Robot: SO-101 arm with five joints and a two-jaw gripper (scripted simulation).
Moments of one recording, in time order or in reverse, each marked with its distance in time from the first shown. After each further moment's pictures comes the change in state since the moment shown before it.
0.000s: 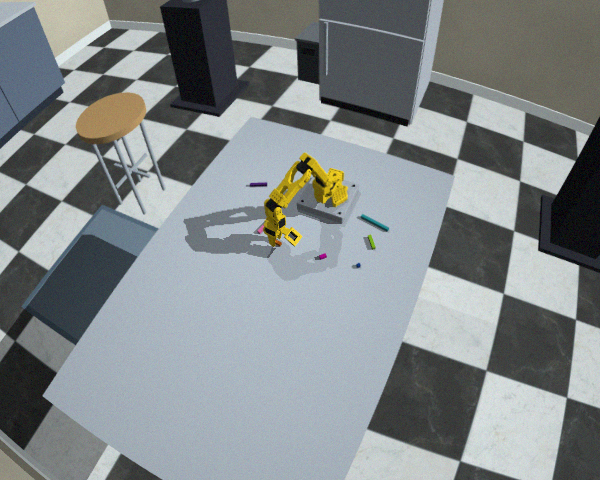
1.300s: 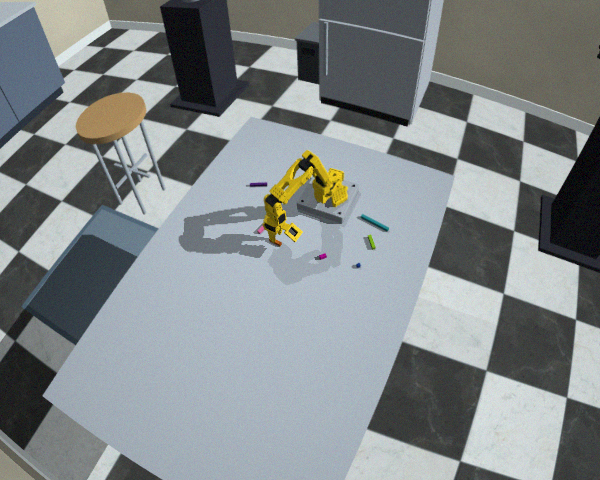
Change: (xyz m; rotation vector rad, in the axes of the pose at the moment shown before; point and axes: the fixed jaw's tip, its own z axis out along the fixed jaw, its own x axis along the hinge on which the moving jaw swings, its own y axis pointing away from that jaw) arm -0.001 0.003 -0.019 -0.013 -0.004 0.000
